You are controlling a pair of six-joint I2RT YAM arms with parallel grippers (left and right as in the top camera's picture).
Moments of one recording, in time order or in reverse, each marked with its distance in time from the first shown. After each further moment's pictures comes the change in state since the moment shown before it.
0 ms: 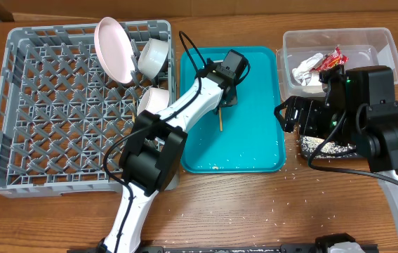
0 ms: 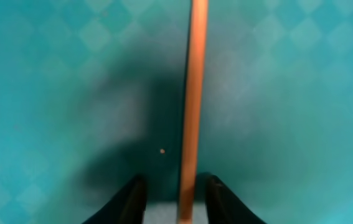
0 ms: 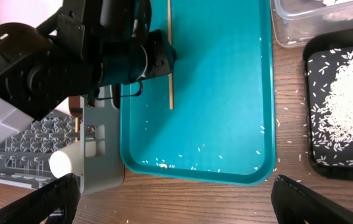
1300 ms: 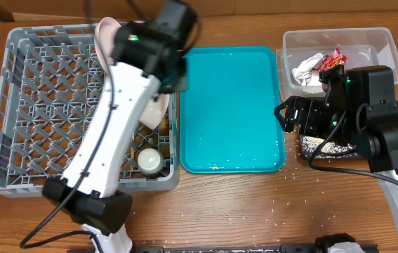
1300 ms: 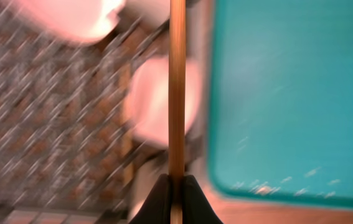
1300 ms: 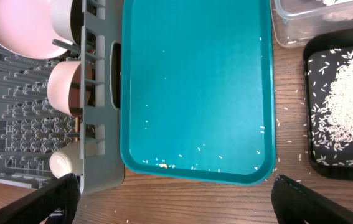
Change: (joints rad) left arm 0.183 -0.443 0.359 -0.894 -0.027 0.250; right arm 0.000 0.000 0.000 -0.001 0.000 0.000
